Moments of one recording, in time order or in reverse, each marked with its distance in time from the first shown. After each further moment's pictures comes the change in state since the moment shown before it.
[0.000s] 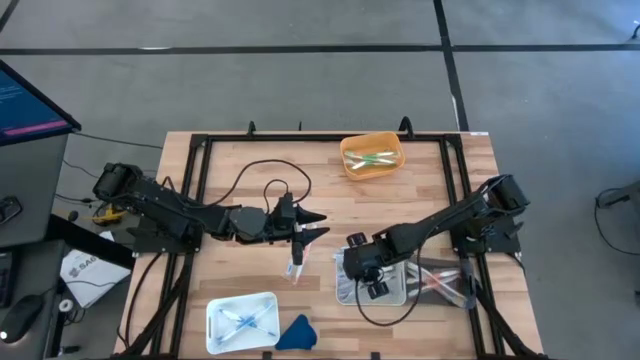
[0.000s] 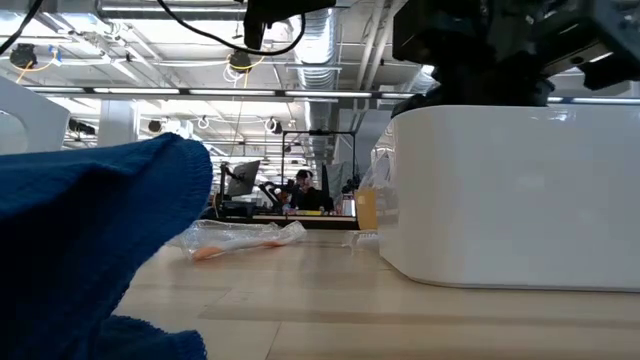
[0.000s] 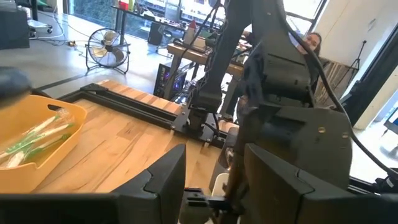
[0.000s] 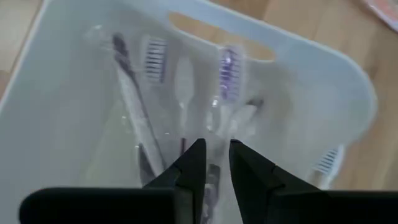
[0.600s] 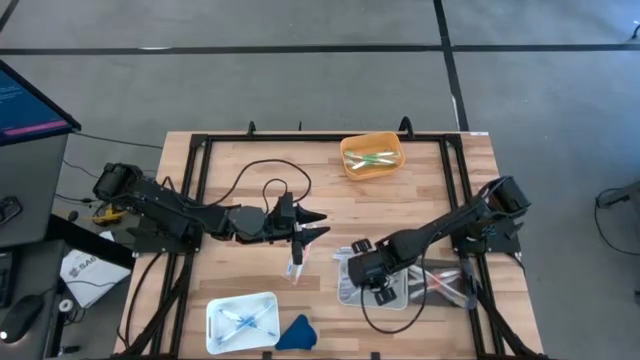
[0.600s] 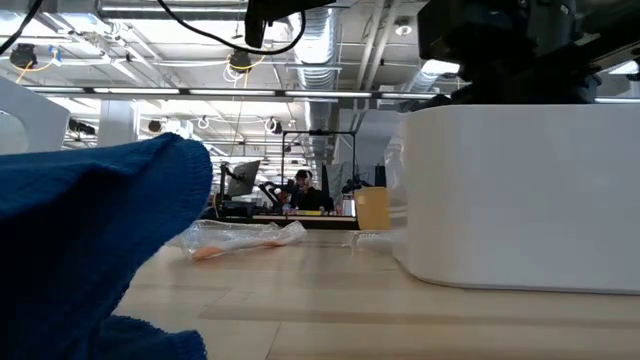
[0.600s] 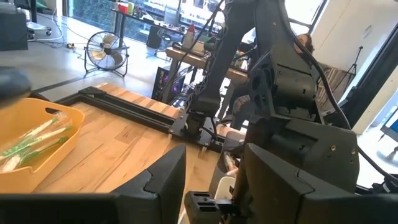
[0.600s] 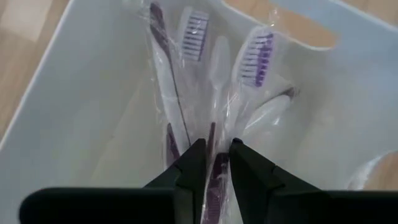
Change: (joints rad) left arm 0.000 0.000 0.000 0.020 0.000 -0.003; right arm 0.056 0.002 0.000 -0.062 -0.013 0.031
